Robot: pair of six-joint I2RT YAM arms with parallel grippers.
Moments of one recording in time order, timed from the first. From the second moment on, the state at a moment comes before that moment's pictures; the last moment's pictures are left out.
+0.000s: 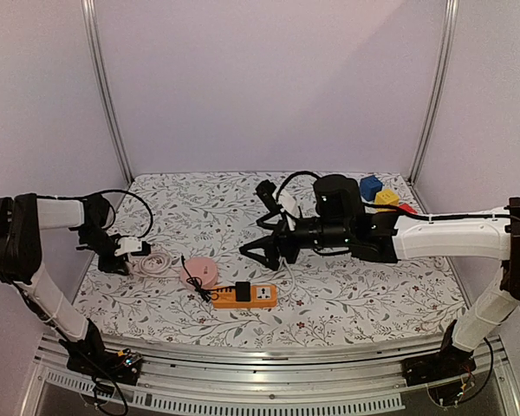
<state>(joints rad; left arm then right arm) 0.14 1.61 0.89 -0.70 0.14 1.43 0.99 1.59 1.08 0.18 -0.30 0.07</state>
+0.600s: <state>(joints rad) 0.14 1.48 0.91 -0.84 0.20 1.28 0.99 1.61 1.12 0.16 -0.31 0.06</state>
